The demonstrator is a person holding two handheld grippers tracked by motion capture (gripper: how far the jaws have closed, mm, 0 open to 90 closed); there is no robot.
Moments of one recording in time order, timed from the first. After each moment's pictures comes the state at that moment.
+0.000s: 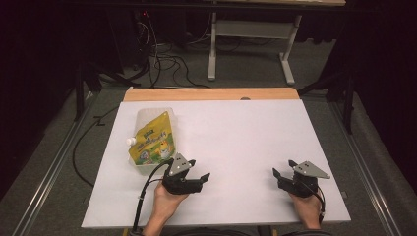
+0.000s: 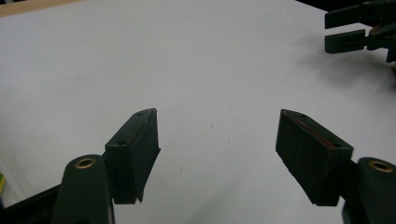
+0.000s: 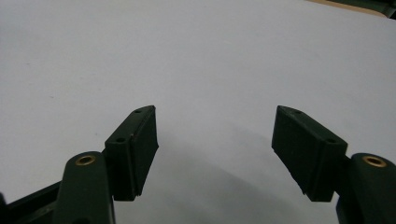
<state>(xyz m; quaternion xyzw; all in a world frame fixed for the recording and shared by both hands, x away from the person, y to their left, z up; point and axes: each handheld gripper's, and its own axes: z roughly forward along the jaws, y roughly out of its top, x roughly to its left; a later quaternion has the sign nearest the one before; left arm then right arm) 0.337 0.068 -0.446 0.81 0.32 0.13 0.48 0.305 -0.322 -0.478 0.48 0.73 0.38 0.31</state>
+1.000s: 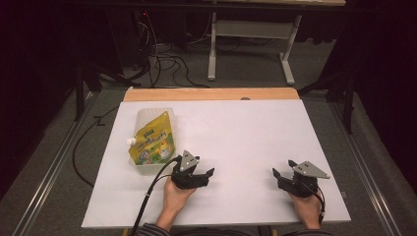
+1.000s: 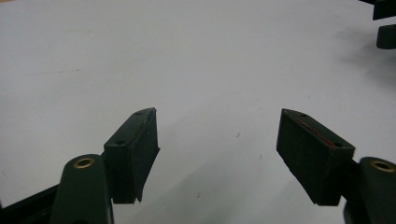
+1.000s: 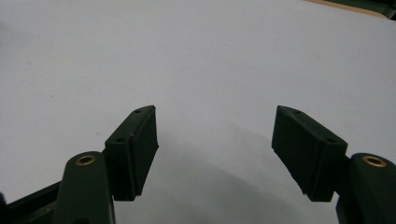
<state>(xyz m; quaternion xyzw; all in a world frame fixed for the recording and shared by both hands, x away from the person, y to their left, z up) 0.358 0.049 -0.474 0.80 0.34 0.15 0.47 0.305 -0.322 -0.478 0.48 0.73 0.38 0.31</state>
